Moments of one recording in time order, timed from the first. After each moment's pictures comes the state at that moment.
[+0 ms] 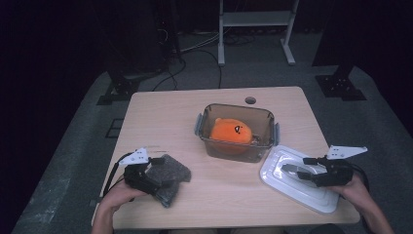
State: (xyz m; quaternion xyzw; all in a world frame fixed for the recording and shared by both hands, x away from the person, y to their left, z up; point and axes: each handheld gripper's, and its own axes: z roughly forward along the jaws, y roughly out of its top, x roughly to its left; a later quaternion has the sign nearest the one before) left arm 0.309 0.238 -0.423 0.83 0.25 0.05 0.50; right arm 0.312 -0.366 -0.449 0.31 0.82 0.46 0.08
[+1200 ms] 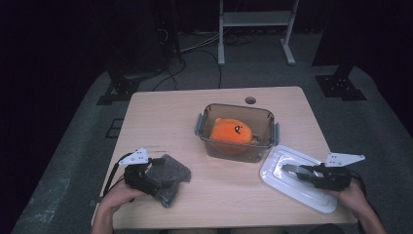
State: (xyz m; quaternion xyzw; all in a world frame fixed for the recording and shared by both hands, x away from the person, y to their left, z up) left arm 0.309 0.239 -0.423 0.83 0.25 0.04 0.51; right arm 0.304 -0.365 -0.469 0.30 0.83 0.46 0.11
